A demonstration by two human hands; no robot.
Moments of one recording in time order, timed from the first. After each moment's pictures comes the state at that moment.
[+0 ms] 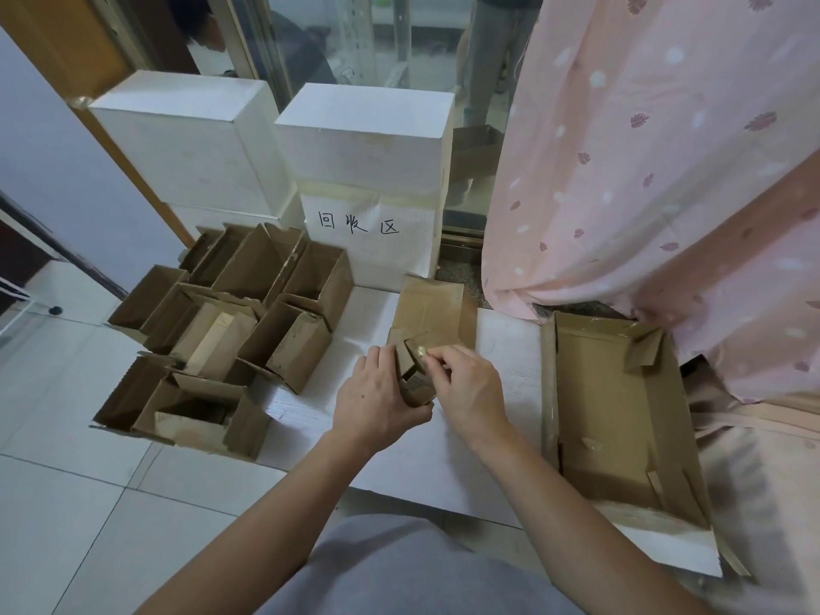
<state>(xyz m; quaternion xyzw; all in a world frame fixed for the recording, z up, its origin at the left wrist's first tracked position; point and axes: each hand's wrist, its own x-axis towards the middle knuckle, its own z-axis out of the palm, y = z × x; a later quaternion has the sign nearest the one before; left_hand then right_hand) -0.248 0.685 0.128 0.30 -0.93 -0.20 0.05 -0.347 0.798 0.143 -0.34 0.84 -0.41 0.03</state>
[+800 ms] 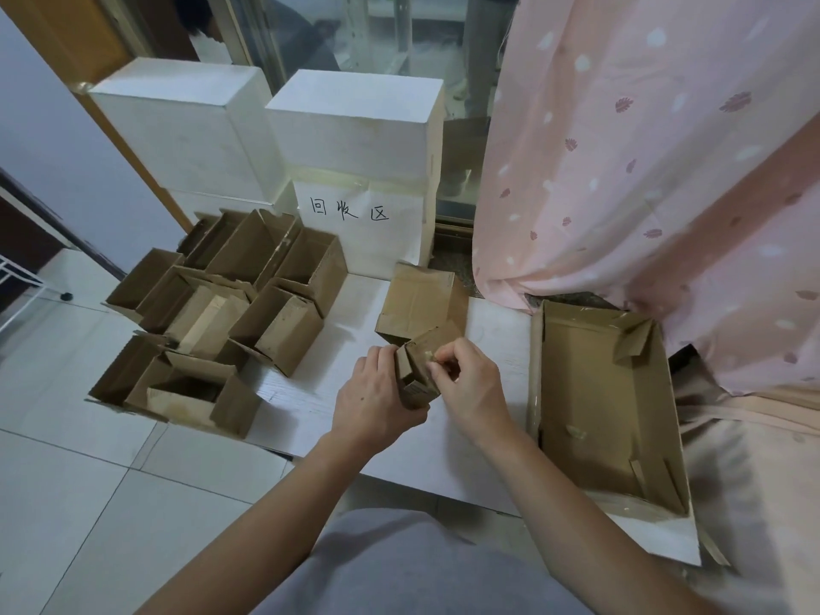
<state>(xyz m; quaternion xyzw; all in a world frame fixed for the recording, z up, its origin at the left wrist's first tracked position) -0.247 0.730 0.119 0.32 -0.92 -0.21 0.05 -0.358 0.847 0.129 -0.33 0.82 -0.46 0.10</state>
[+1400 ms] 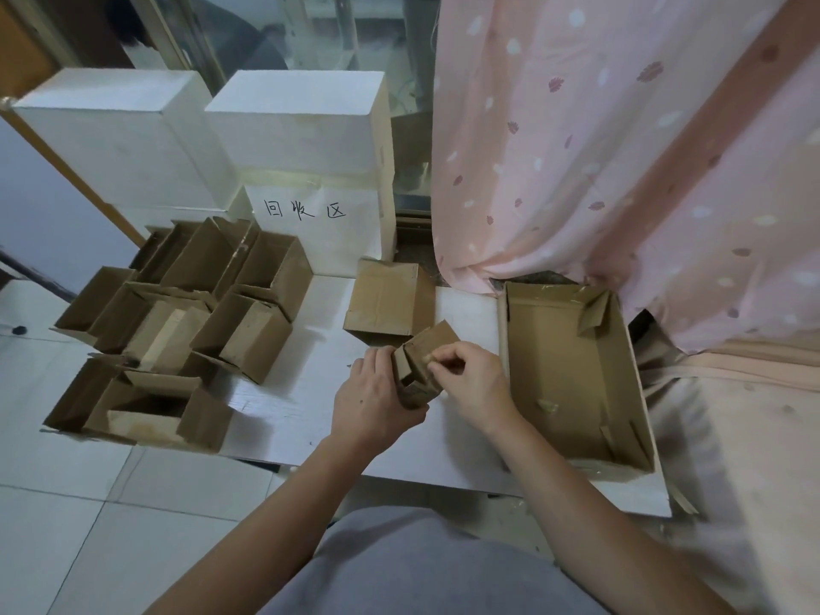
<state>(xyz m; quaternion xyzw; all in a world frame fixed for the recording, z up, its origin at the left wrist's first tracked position) -0.260 0.764 0.108 0.28 -0.94 -0.20 0.04 -0.372 0.893 0.131 -0.24 0.83 -0.47 0.17</state>
